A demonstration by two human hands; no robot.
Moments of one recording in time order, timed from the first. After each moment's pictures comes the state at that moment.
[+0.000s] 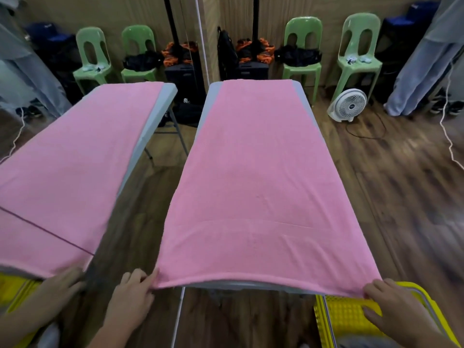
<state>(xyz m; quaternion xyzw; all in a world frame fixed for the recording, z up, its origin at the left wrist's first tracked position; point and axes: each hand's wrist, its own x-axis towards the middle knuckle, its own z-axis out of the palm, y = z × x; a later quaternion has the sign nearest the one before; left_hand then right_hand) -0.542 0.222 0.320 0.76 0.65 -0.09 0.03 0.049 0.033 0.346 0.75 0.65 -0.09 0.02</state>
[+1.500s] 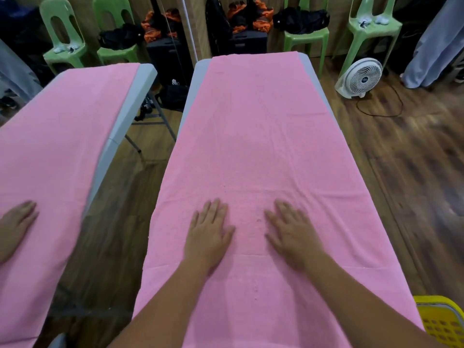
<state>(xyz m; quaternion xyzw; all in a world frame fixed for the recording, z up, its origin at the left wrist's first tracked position) -0.291 0.421 0.299 0.84 0.54 0.01 0.10 -0.043 0.340 0.301 0.71 0.70 -0.09 -0.04</state>
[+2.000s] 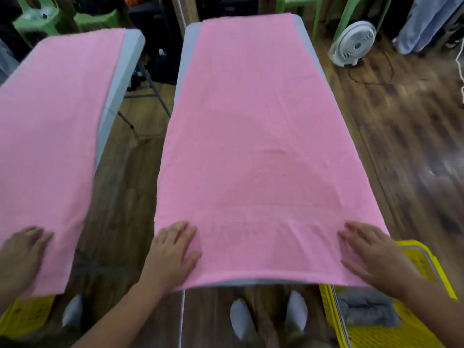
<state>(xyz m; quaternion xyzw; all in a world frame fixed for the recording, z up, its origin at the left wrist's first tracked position) -0.445 0.298 0.312 0.86 0.49 -0.04 0.09 0.043 0.117 0.330 0.73 0.68 -0.09 0.01</state>
